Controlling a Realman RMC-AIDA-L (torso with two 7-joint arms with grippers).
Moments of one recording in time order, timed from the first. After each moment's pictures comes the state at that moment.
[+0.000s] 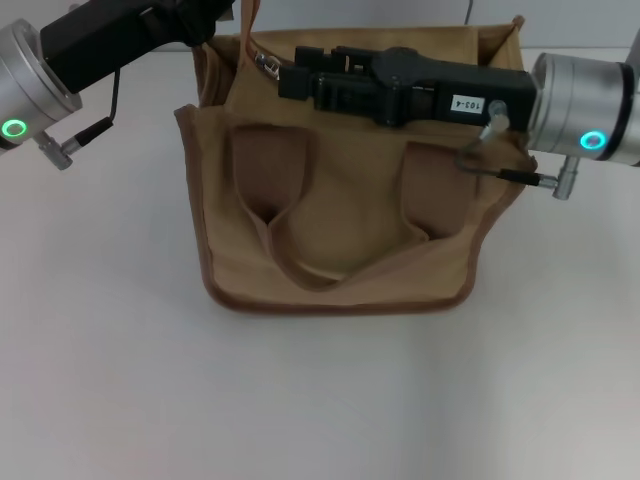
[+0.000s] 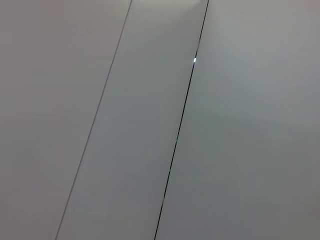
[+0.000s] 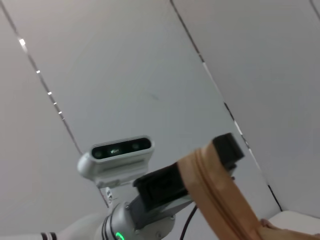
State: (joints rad) left arm -0.69 -2.08 0.53 0.50 1.58 1.70 -1.34; right arm 0.67 2.09 -1.11 -0.63 -1.42 -1.47 1.65
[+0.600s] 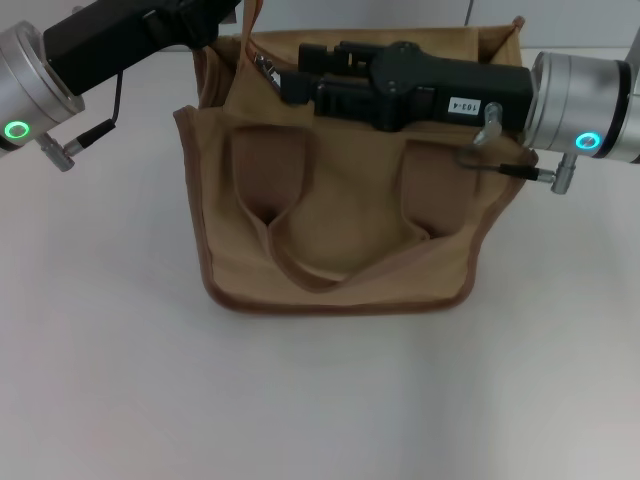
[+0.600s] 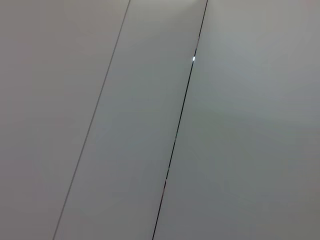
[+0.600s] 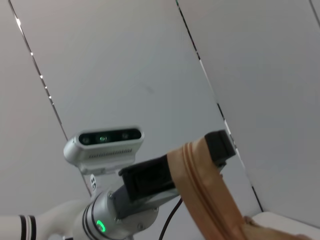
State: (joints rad) left arm -0.69 -2.08 0.53 0.49 1.58 1.70 -1.33; right arm 0.67 2.09 -1.14 -0.65 -1.42 -1.42 1.59
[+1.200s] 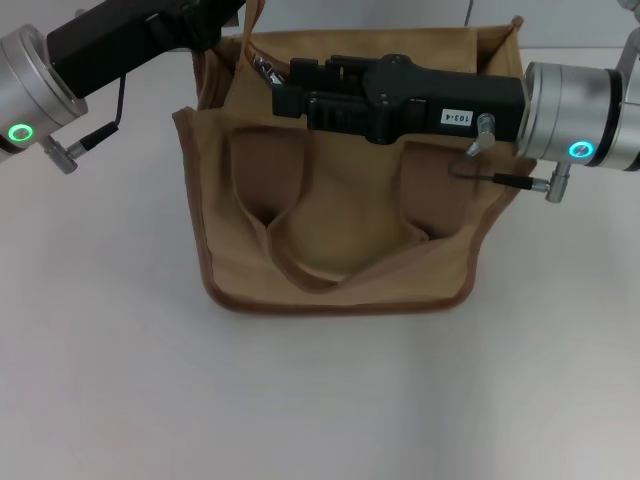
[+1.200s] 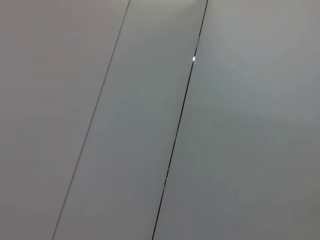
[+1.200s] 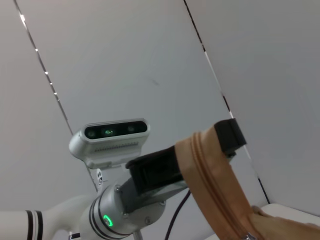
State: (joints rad) left arm -0.69 -2.08 0.53 0.48 1.58 1.70 -1.32; right arm 0.67 2.09 -1.16 -0.64 -1.41 -1.42 1.59
